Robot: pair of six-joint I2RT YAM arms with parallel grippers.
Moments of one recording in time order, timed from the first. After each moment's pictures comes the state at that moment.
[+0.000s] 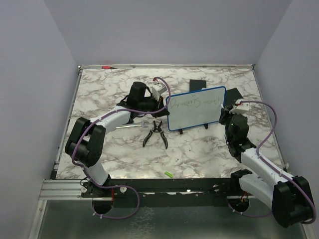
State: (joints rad) left arm -0.47 1.68 1.06 0.09 0.75 -0.04; right arm 0.27 0.96 0.35 0.47 0.37 0.19
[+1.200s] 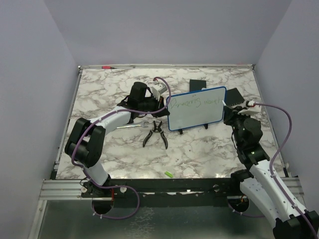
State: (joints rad) left arm -0.48 1.68 1.06 0.08 0.72 -0.07; right arm 0.27 0.65 0.43 0.17 0.29 0.26
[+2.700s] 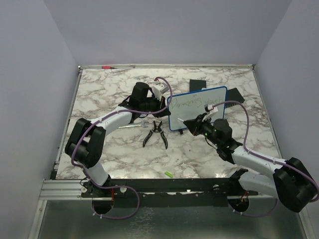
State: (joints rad) left arm -0.50 1.68 1.07 0.07 0.66 -0.09; right arm 0.60 1.10 0.35 0.58 -0.06 0.37
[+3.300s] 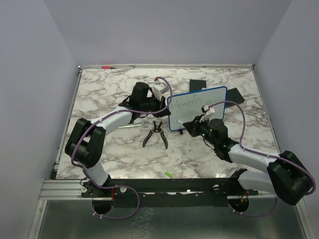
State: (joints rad) left arm -0.50 1.68 1.07 0.06 0.66 -0.09; right arm 0.61 1.19 0.35 0.60 0.00 0.36
